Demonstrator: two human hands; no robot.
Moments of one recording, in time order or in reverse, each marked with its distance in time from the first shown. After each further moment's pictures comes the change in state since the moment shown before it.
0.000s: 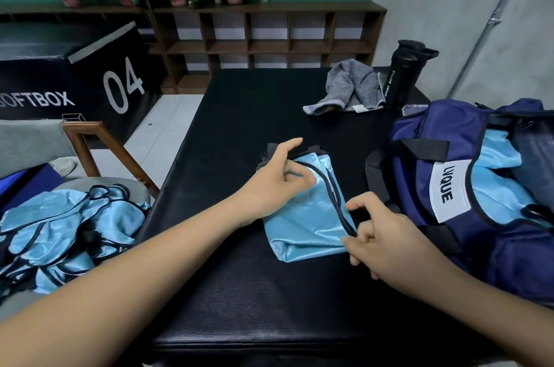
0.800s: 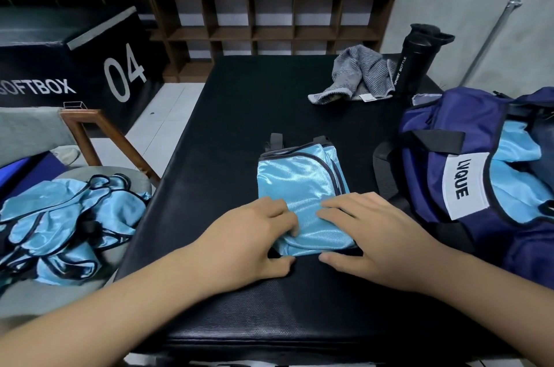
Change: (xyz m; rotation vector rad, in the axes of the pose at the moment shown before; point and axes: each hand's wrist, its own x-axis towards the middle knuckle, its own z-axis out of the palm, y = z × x) left_hand -0.095 -0.012 -0.008 0.903 -0.138 0.391; right_hand 0.032 0.032 0.014 -0.611 0.003 -0.611
